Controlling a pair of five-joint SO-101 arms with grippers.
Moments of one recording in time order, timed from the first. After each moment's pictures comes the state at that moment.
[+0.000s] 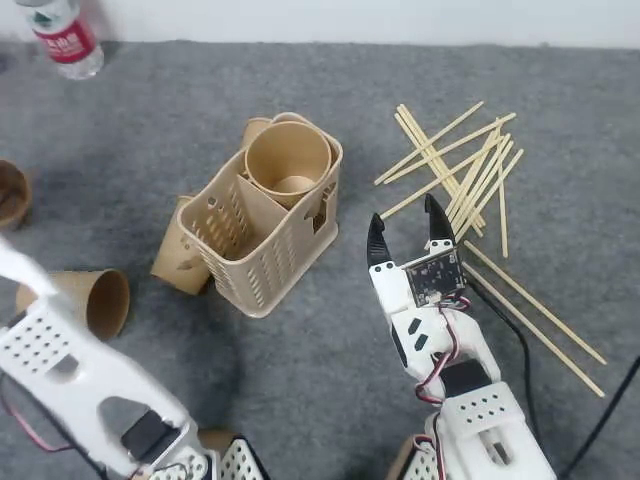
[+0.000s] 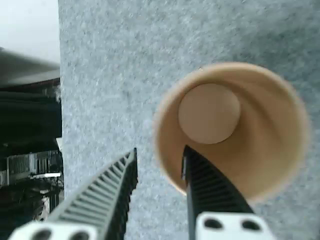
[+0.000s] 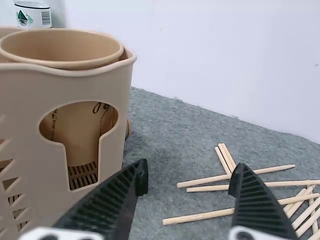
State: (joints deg) left arm -52.7 47.0 -55.9 70.6 -47.7; right arm -22.5 -67.3 95.1 -9.5 7.4
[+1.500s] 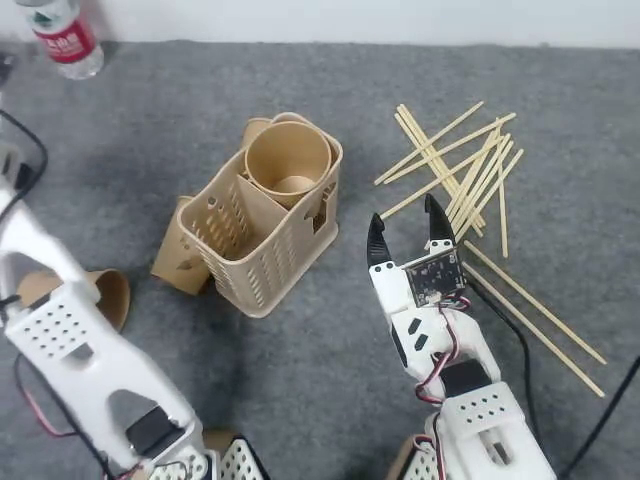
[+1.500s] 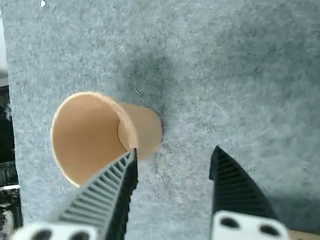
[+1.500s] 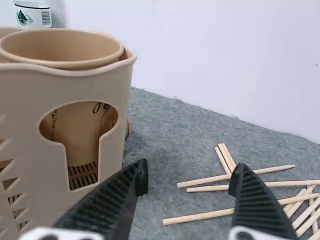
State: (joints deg) left arm -44.9 47.0 -65.5 87.4 -40.0; right arm -22.5 -67.3 95.1 -9.5 7.4
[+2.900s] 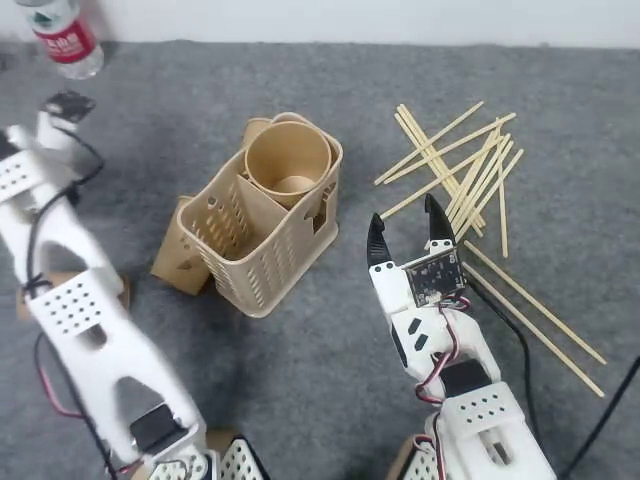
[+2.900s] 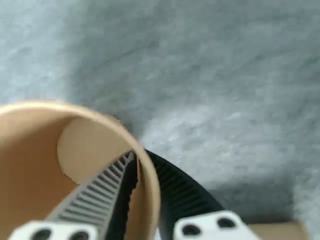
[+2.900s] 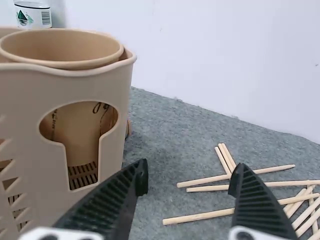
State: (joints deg) left arm -38.6 60.0 -66.9 97.5 -47.1; right arm -22.5 -67.3 95.1 -9.5 7.4
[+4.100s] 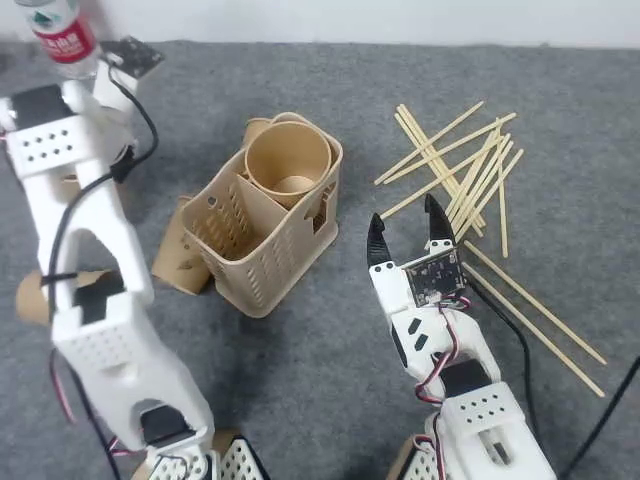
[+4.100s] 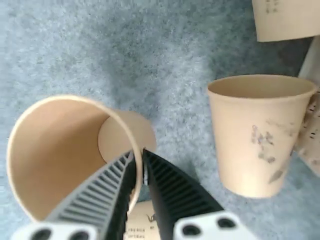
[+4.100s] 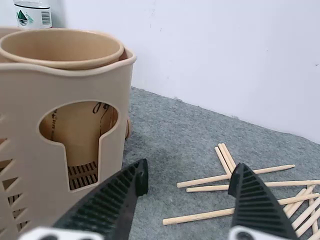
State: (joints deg) left arm -24.9 26.2 -39.5 99.1 -39.3; right arm -22.5 -67.3 95.1 -9.5 7.4
